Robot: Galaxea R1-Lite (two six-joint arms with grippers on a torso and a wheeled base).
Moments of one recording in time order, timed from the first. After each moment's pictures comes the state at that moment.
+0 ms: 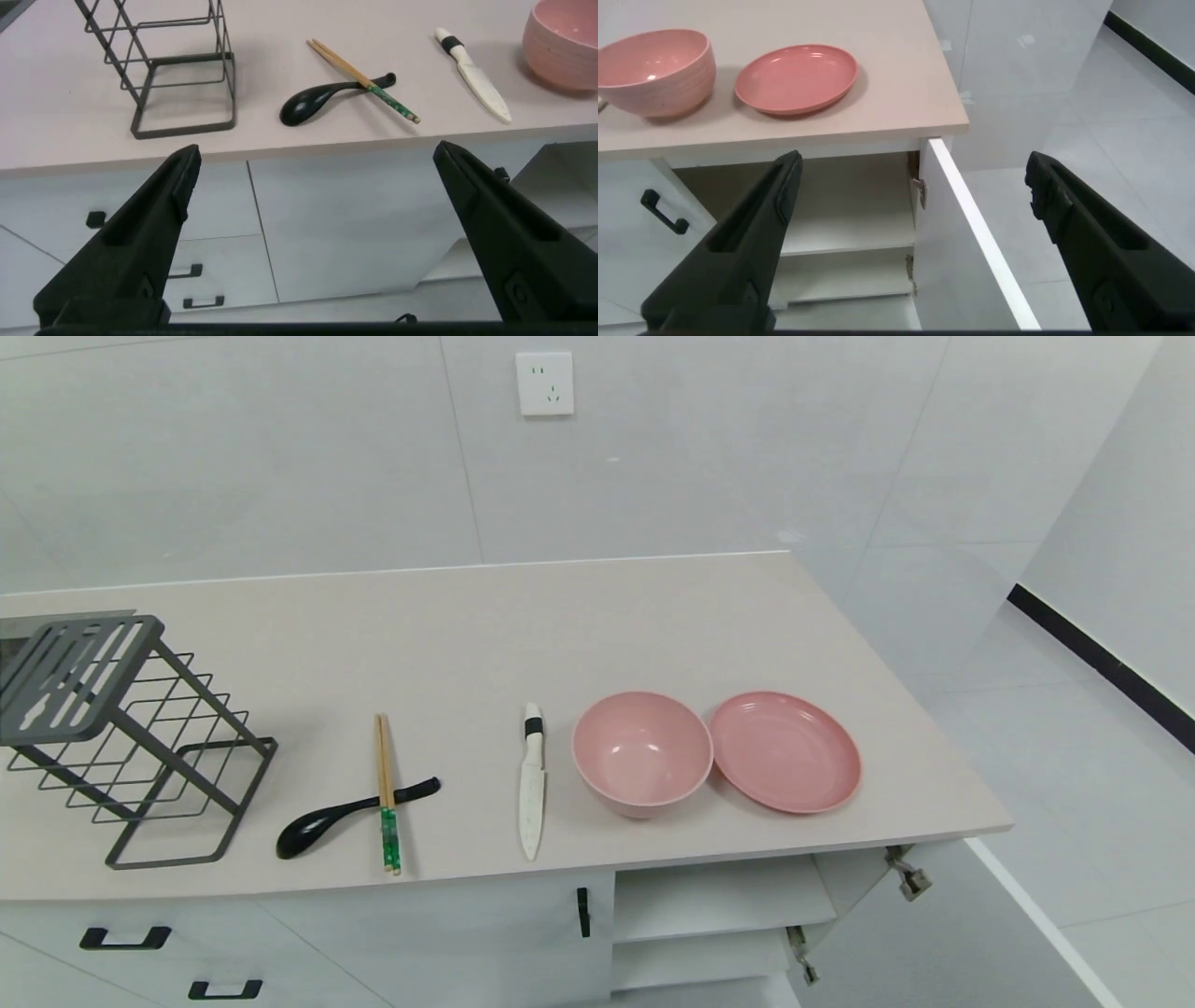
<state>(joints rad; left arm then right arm) 0.00 0.00 0.00 0.00 -0.02 0.02 0.00 0.00 0.00 0.00 0.02 0.02</state>
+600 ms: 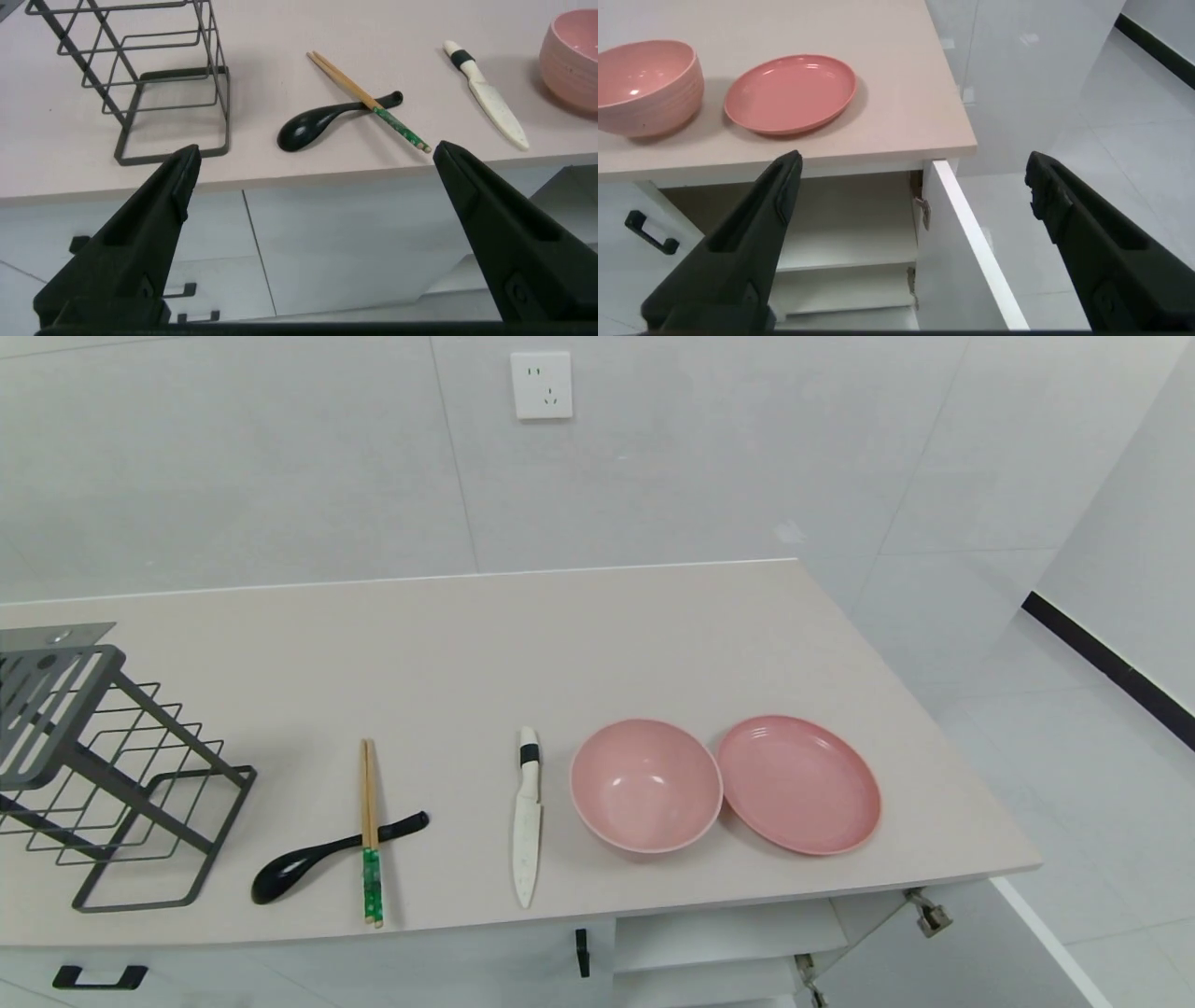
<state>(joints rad) 0.00 0.00 0.00 0.00 -0.02 0.02 0.00 0.00 0.00 0.00 0.03 0.02</state>
